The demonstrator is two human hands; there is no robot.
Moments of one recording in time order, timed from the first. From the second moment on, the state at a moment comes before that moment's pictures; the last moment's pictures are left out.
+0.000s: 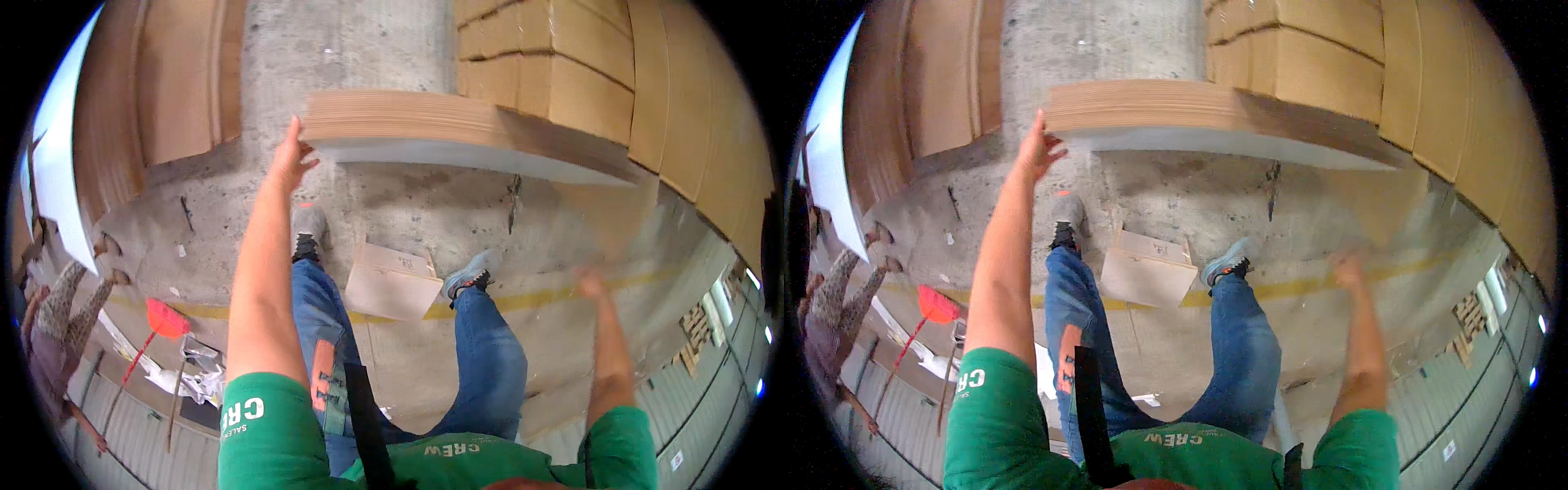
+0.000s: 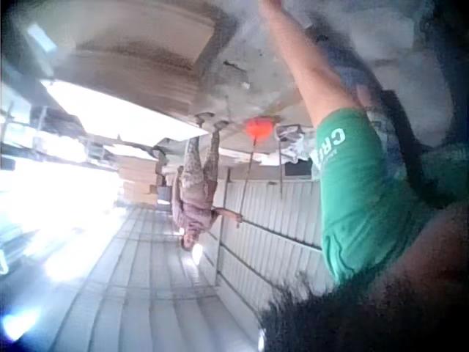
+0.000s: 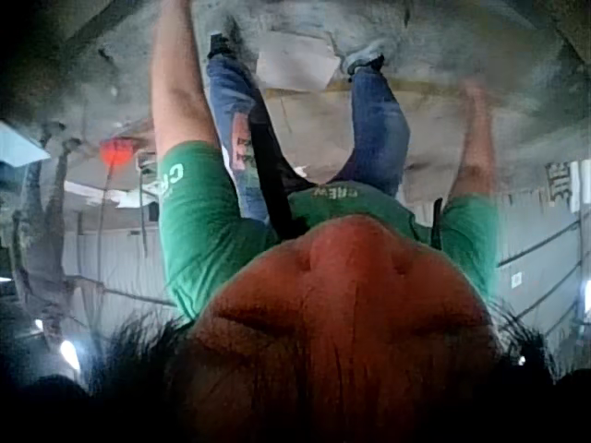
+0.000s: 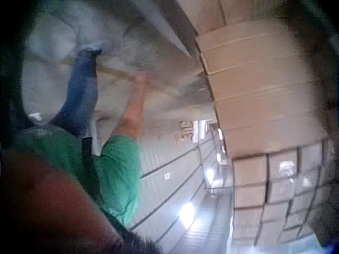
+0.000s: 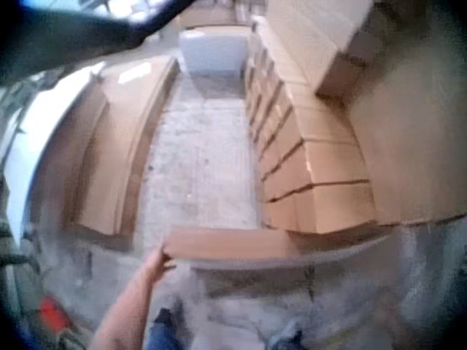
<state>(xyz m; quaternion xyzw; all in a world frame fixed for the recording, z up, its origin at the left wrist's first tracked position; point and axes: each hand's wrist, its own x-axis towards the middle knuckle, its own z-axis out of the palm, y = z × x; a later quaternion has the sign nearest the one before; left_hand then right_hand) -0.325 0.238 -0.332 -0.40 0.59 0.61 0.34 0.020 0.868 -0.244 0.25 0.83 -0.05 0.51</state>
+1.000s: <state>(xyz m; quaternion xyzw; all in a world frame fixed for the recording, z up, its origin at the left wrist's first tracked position) -0.050 -0.185 -0.050 -0.62 0.46 0.63 0.09 -0.287 0.317 0.034 0.20 0.84 -0.22 0.46</state>
